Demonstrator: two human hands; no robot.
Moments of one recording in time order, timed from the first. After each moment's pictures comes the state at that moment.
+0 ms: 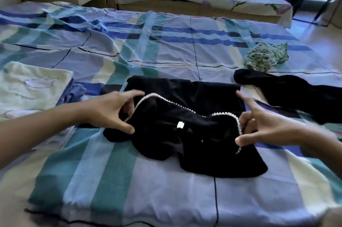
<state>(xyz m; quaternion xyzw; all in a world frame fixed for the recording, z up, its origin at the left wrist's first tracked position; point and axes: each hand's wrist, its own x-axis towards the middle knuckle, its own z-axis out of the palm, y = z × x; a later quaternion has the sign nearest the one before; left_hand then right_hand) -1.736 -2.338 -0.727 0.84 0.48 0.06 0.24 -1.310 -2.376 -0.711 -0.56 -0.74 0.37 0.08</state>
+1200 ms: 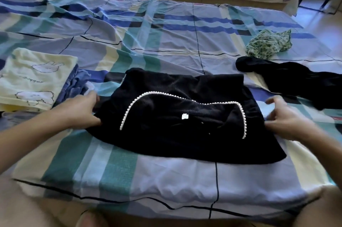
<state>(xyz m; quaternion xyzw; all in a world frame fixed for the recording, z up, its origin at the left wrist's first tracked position) -1.786 -2.390 -0.743 0.63 0.76 -0.11 0.13 -1.271 -2.387 -0.744 -0.77 -0.60 0.21 0.08</state>
